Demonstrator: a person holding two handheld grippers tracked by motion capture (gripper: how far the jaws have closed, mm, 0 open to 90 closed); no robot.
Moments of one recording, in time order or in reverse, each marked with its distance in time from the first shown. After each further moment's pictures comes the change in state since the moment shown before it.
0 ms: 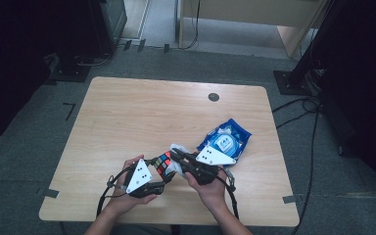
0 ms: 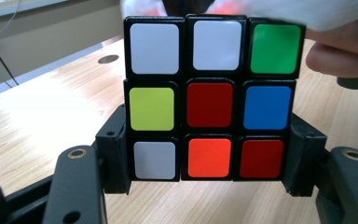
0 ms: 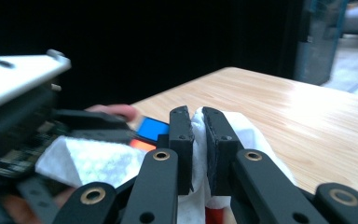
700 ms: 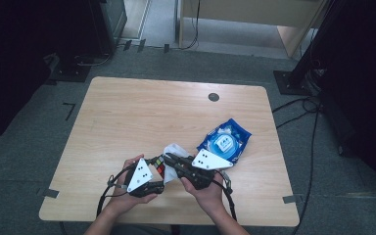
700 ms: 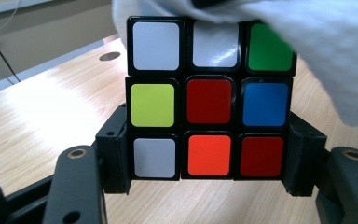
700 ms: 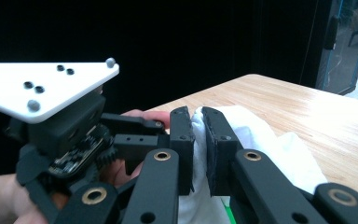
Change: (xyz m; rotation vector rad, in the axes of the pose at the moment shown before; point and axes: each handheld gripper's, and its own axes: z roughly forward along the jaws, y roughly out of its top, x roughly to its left) left arm -0.003 0.003 0.003 0.012 -0.001 0.008; right arm 0.019 0.006 0.001 -0.018 0.084 -0.032
